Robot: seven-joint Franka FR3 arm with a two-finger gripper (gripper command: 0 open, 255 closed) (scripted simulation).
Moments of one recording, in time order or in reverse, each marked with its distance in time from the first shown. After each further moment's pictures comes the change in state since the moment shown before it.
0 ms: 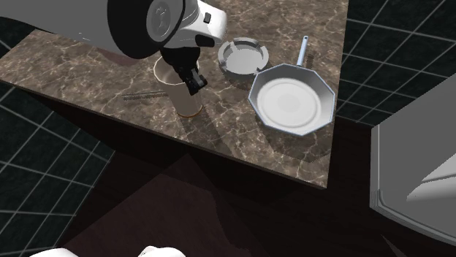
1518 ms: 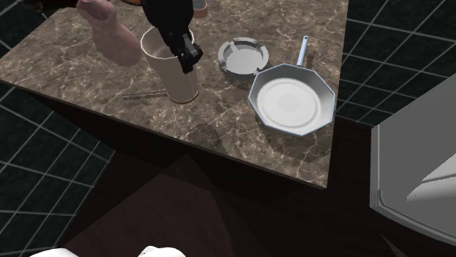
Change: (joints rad) arm 0.000 -0.079 -0.037 0.141 -0.005 -0.219 -0.001
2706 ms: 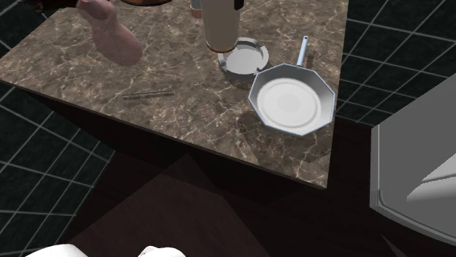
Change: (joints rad) arm -0.081 0.488 -0.004 0.632 -0.211 -0.176 0.028
